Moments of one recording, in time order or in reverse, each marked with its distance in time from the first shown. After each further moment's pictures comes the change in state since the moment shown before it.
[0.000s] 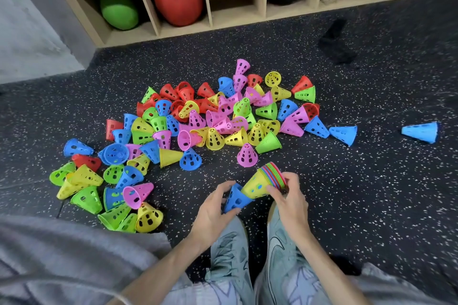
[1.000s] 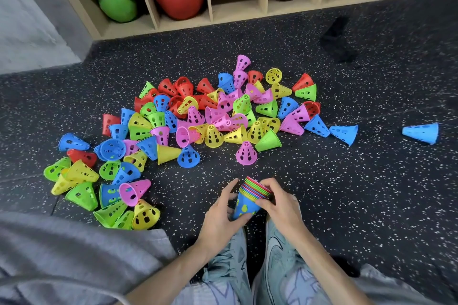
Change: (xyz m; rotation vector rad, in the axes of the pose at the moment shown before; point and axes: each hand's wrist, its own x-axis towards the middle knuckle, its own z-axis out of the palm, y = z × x) left_hand -0.008 0.011 0.025 -0.111 0.013 -0.082; right_hand -0.001 -0.002 0.003 -0.221 -0.303 -0.076
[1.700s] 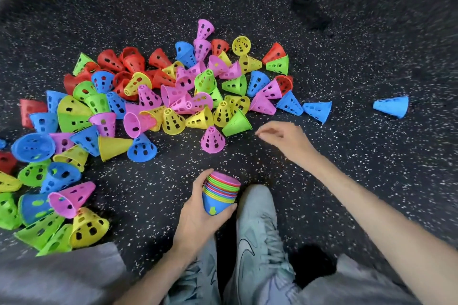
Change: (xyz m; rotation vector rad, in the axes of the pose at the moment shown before) left_hand 0.025 0.001 0.030 -0.031 0.067 -0.038; right_hand 0.109 0.024 -0.111 -0.018 -0.040 -0.004
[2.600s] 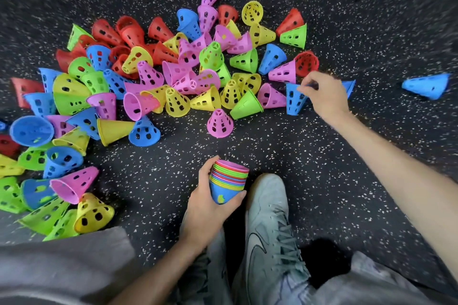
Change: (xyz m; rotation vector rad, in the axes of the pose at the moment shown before) left_hand 0.003 0.003 0.005 -0.016 0.016 -0.116; right_hand 0.077 0.051 -0.039 -0.302 0.388 0.054
